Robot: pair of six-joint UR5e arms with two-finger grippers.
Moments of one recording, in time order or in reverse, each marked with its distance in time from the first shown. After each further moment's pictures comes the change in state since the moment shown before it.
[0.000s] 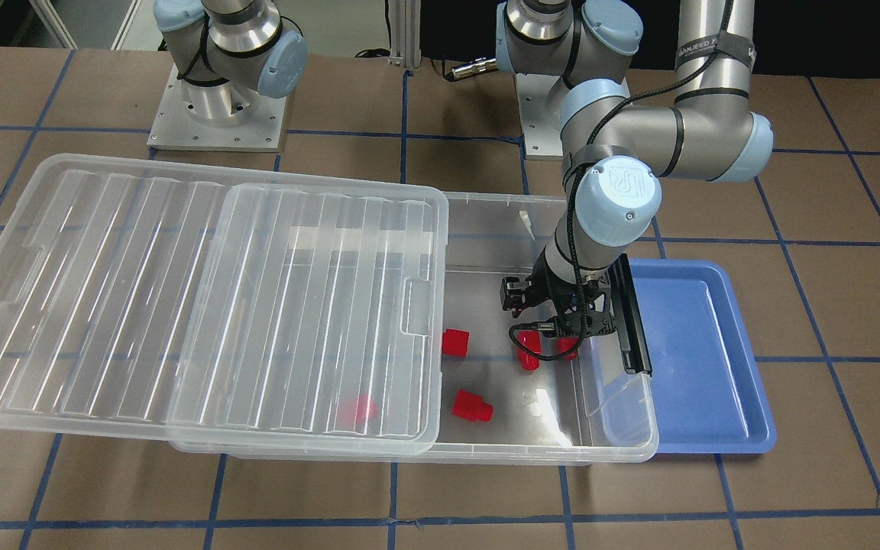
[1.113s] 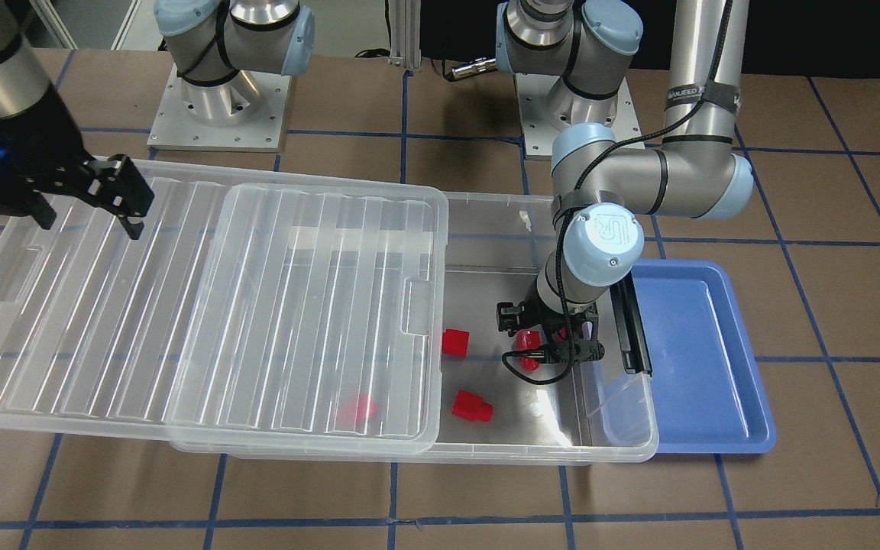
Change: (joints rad) left arm 0.000 -0.086 -0.001 0.064 0.000 0.005; right arm 0.431 -0.120 -0.022 0.088 0.074 0.671
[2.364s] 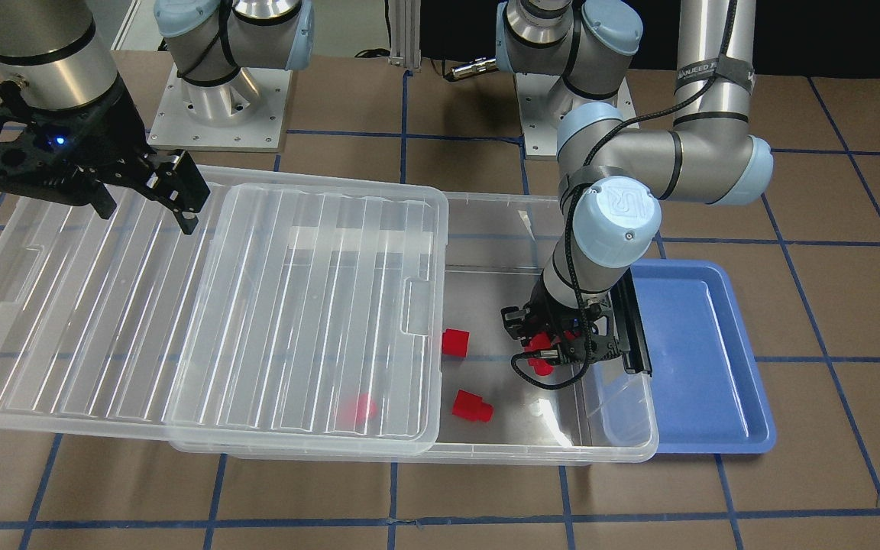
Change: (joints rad) left arm -0.008 0.065 0.091 -0.056 0.001 -0.069; right arm 0.012 -0.007 0.004 0.006 0.020 0.075
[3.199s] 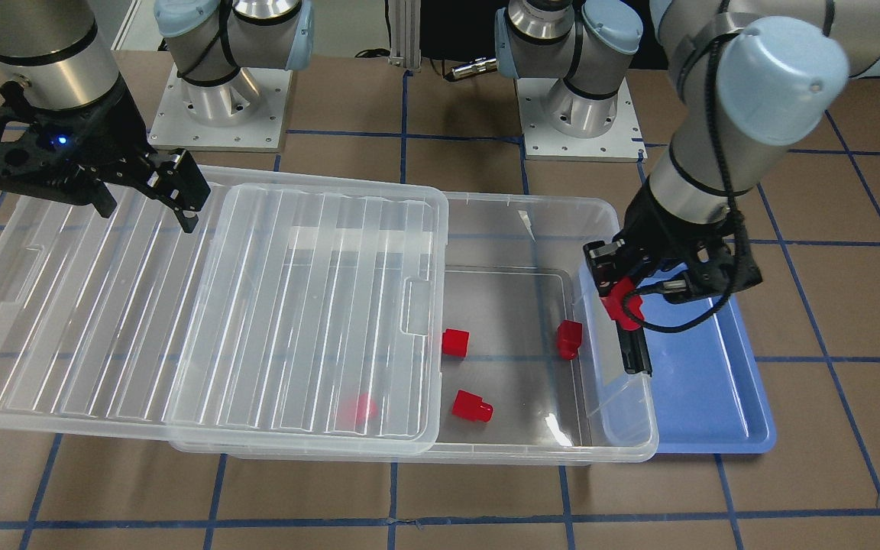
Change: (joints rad) left arm 0.131 0.152 0.244 -0.395 0.008 0.027; right arm 0.000 -0.003 0.007 0.002 -0.004 -0.007
